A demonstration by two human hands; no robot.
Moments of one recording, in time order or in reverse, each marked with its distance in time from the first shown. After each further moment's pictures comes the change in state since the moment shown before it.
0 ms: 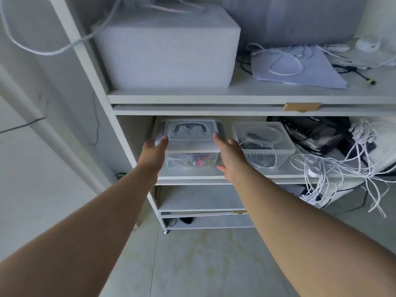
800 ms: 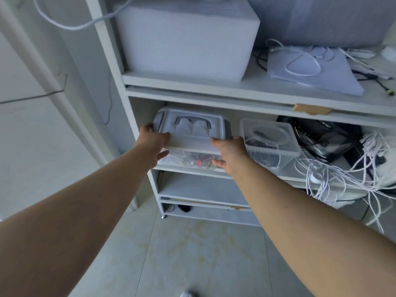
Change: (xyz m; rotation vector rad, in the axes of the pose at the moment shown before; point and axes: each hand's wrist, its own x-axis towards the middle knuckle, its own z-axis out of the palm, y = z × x) left_hand -0.016 0.008 -0.011 -0.355 0.052 -0.107; right_hand -0.001 -0.004 0.004 -0.012 -0.011 0.087
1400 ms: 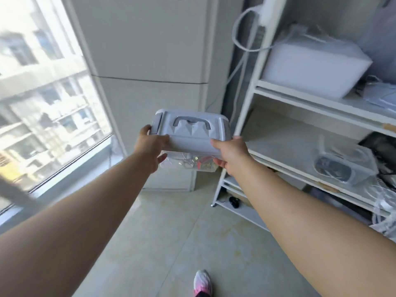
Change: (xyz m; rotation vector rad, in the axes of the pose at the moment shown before) left_hand -0.231 -0.030 -0.317 -0.306 0.326 0.085; right_hand -0.282 0.092 0.160 -0.224 -0.349 -0.177
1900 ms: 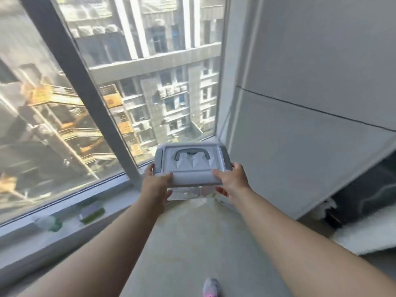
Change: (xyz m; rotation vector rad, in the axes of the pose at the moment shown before) left_hand 0.123 0.002 -0.311 -0.254 0.569 -0.036; right_hand 0.020 0.068 0.389 -0.225 -0.546 0.039
